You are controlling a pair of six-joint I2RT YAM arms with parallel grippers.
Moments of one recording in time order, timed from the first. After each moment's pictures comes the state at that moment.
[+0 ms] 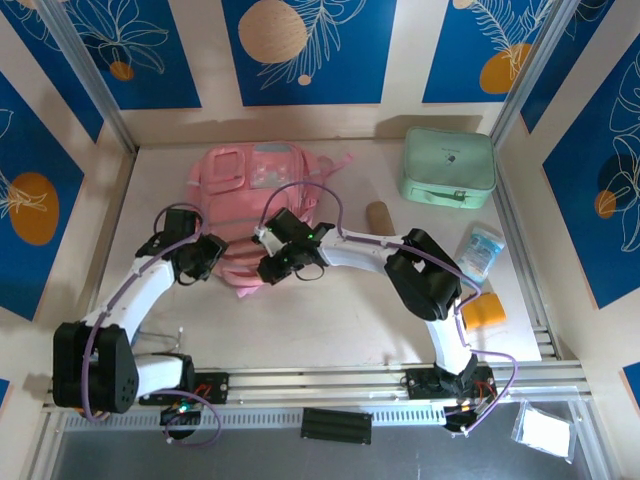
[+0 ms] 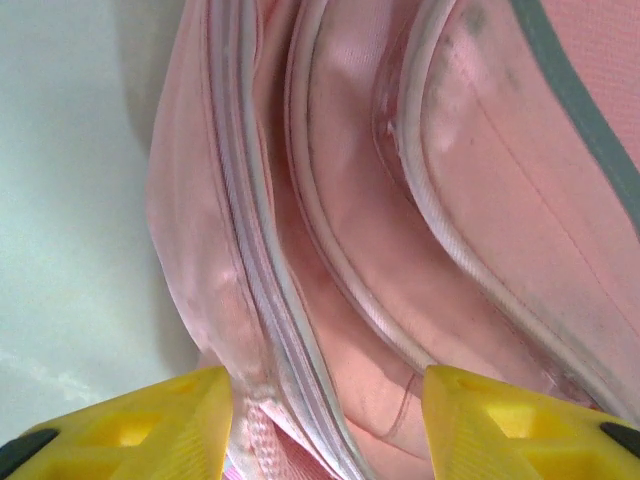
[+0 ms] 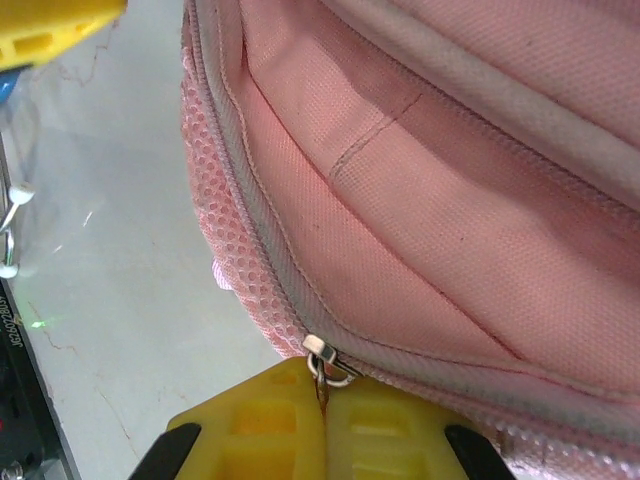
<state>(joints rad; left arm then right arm) -0.12 1.23 0.76 -0.56 0.17 -1.04 0.92 2.03 1.44 -0.38 -0.40 0.30</state>
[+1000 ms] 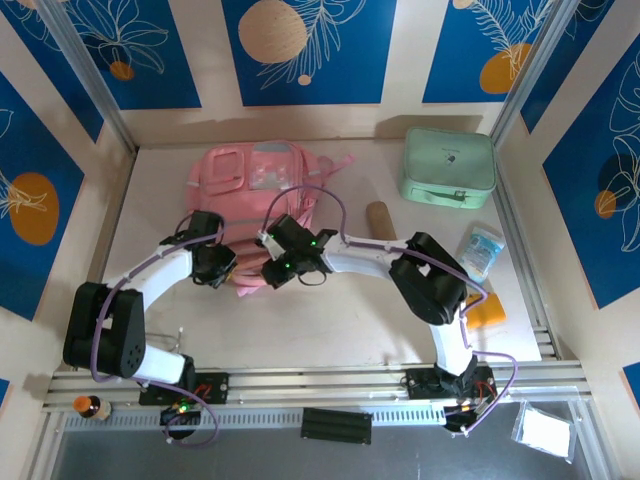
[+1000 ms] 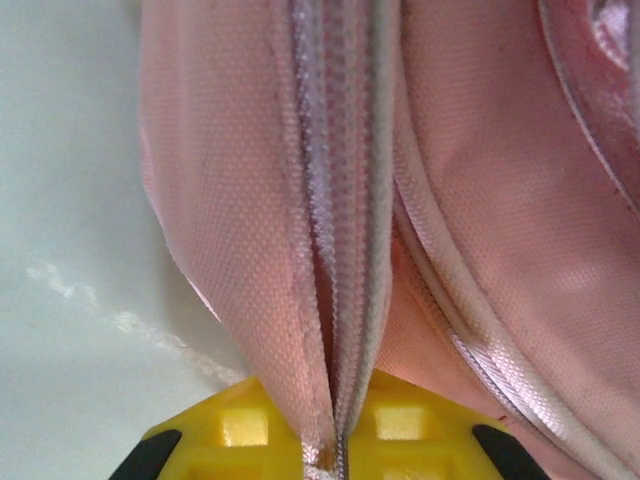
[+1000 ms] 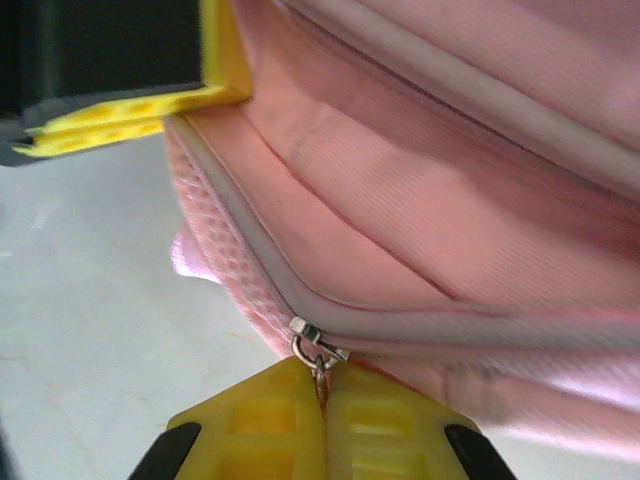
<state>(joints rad) -0.21 1.42 0.77 -0.54 0.14 -1.09 0.94 1.96 1.33 -0.33 -0.24 0.30</state>
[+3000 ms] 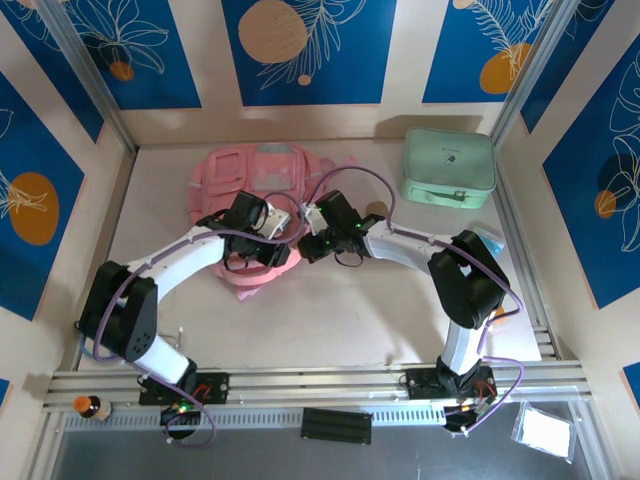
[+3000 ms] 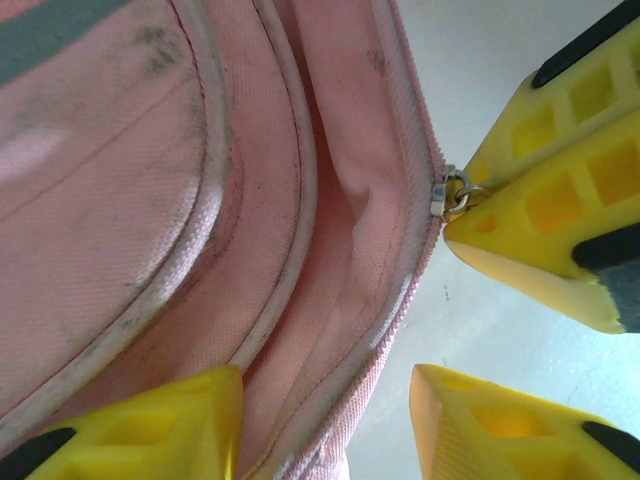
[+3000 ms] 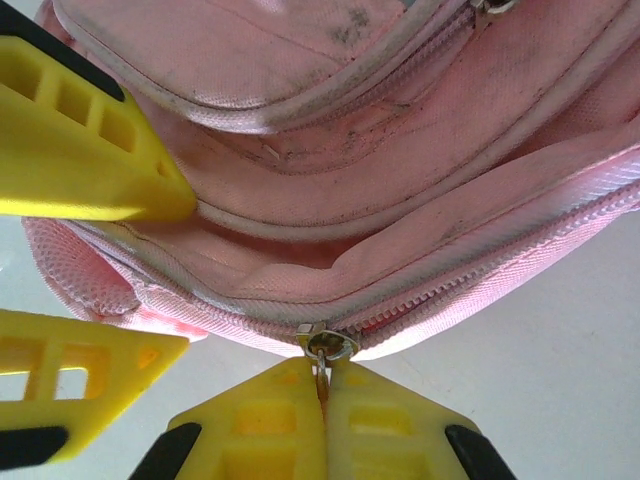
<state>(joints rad) -0.49 1.56 1.03 -0.53 0.26 0.03 0.70 1.79 1.17 -0.26 -0.34 0.22</state>
